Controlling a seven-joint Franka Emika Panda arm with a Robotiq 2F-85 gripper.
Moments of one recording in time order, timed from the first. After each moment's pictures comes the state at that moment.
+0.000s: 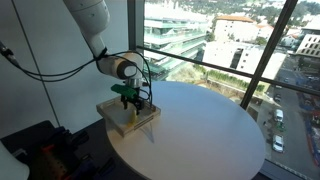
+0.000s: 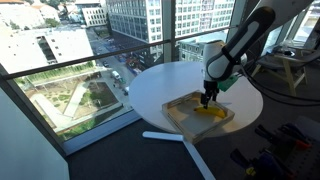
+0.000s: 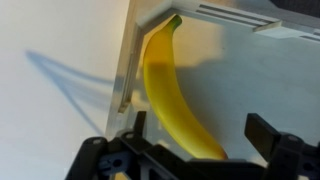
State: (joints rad) arm 0.01 0.50 0.00 -2.20 -0.07 2.56 -0.05
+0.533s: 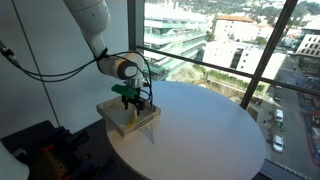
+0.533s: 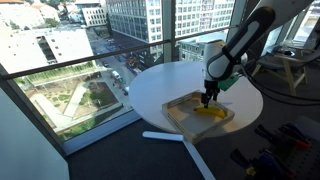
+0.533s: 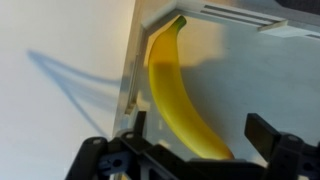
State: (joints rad) arm 0.01 0.50 -0.01 -2.19 -0.07 2.56 -0.04
